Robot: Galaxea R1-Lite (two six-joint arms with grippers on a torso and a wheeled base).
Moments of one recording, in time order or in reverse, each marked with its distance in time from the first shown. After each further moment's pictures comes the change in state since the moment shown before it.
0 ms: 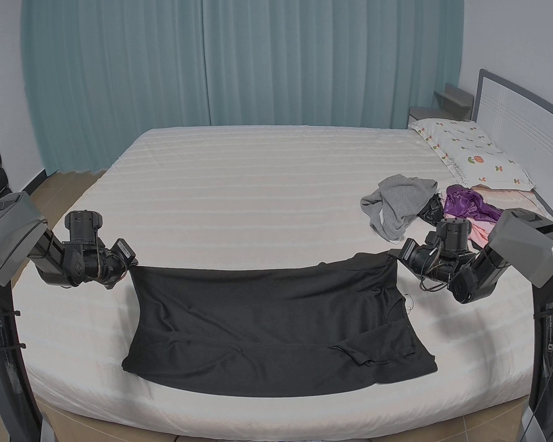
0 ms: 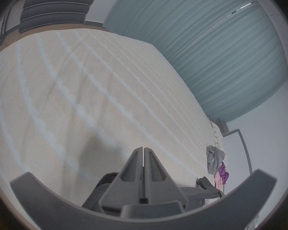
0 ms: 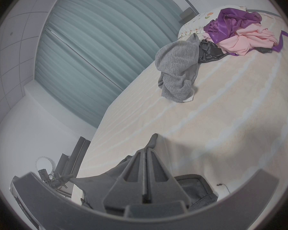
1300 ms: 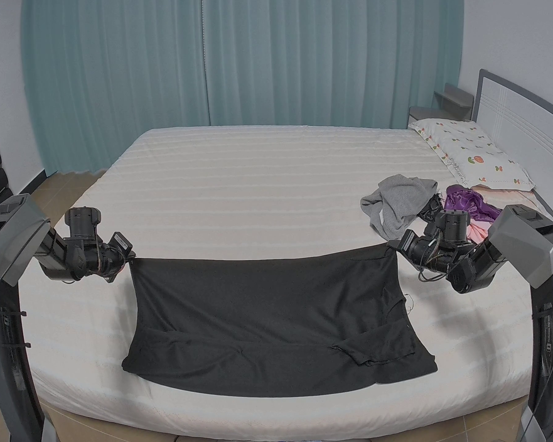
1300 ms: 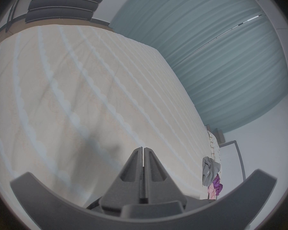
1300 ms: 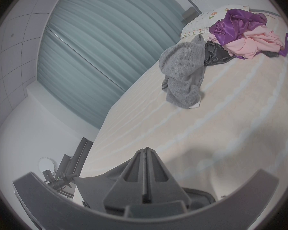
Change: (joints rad) left arm 0.026 0.069 -0.118 0.011 -0.012 -0.083; right arm -0.010 0.018 -0.108 0.073 0.029 0.003
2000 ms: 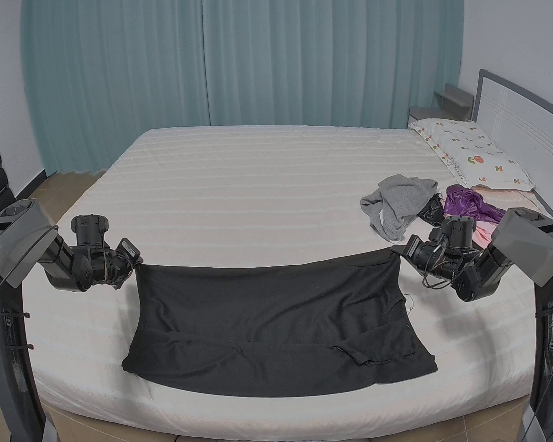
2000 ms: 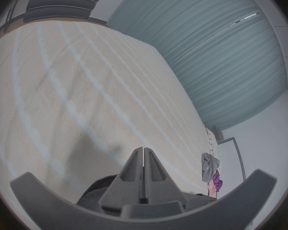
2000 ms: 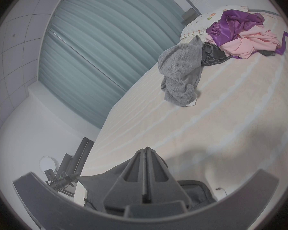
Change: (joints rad) left arm -0.037 0.005 0.081 -0.094 0.012 -0.012; right arm -0.013 -0.020 0.102 -0.092 0.015 -0.002
